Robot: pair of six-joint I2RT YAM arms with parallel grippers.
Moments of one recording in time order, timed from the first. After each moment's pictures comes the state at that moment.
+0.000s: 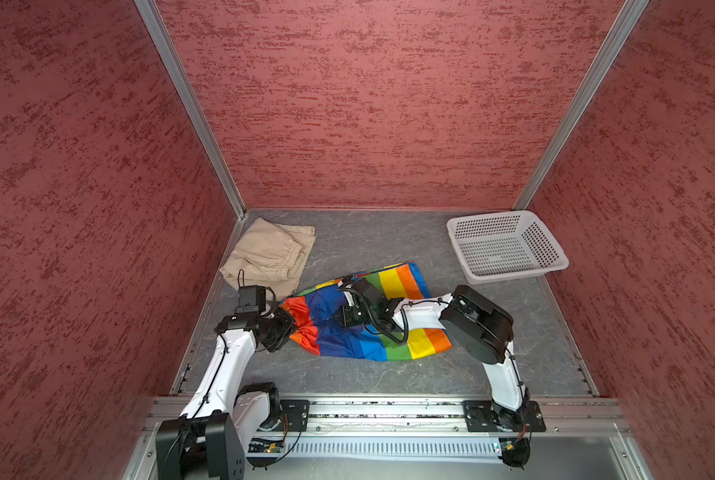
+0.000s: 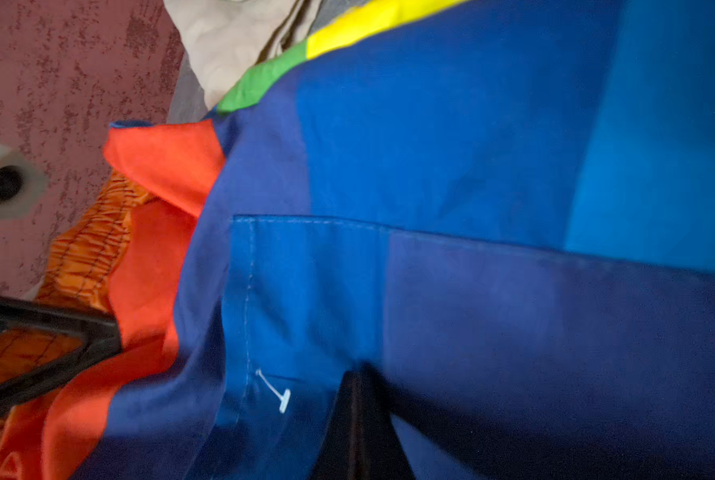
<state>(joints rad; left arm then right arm) 0.12 0.98 0.56 -0.79 0.41 -0.81 0.93 2.09 1.18 0.22 -0.28 0.76</state>
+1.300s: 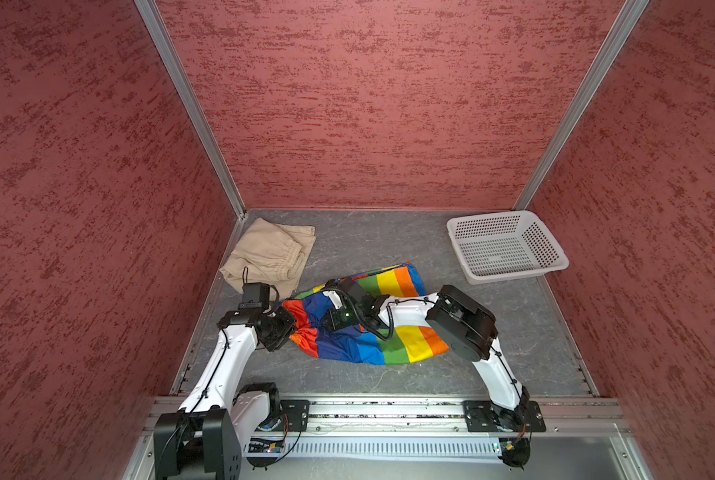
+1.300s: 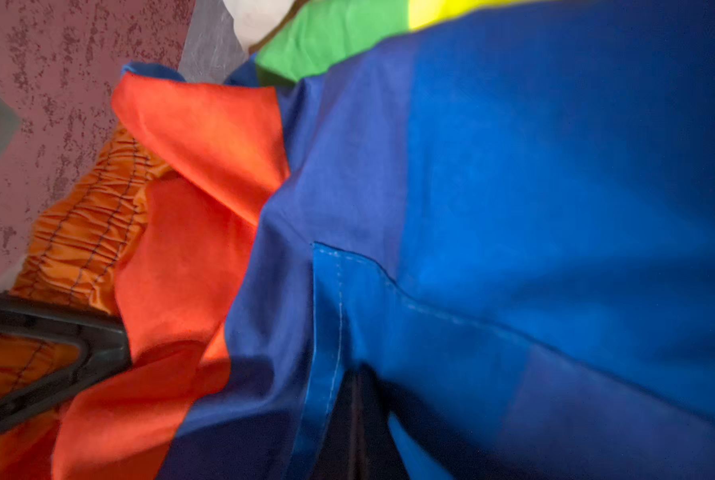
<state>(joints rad) 0.08 1.01 0.59 -0.82 0.34 -0.81 0.97 2.21 1.37 0.11 -0.41 0.68</state>
